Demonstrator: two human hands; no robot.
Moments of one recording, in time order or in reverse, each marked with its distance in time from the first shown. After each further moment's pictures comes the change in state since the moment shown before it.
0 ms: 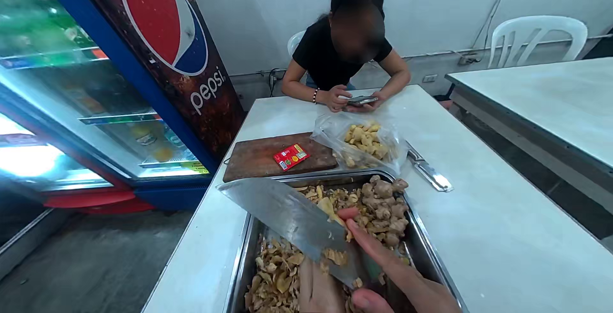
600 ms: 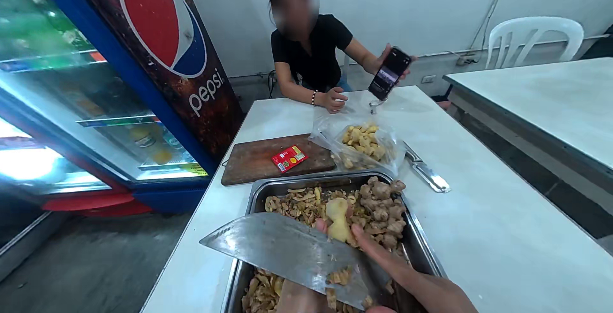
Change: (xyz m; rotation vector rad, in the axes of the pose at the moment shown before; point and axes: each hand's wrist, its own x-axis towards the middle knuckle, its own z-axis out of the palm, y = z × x) left_hand 0.013 0.020 -0.018 -0.282 -0.164 -0.361; right_hand -0.002 0.008 -0.027 -0.084 -0.148 0.002
